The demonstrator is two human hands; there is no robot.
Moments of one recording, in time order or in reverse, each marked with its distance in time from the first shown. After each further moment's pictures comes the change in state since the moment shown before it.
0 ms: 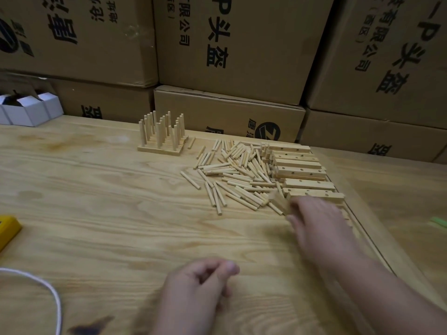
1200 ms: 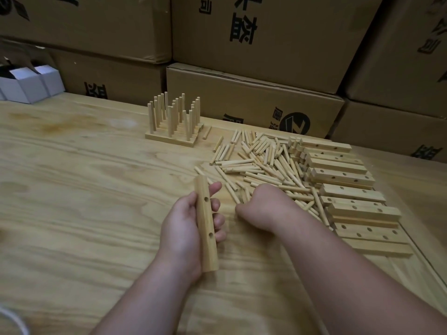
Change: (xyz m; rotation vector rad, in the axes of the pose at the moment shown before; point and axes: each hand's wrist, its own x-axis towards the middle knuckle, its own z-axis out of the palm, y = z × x) left_hand 0.144 0.015 -0.030 -0.839 -0.059 -0.118; right_hand 0.120 -0.123 0.058 0.154 -0.498 0.273
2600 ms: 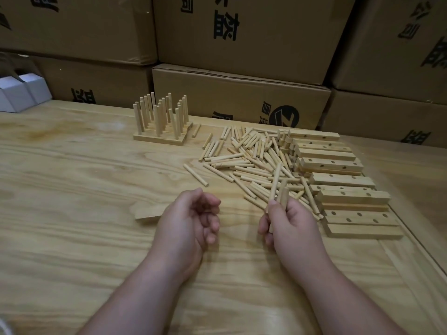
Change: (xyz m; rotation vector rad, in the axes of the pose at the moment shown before) left_hand -0.012 -0.007 0.016 0.198 0.050 0.094; right_hand -0.064 0.066 0.037 1.021 0.309 -0.173
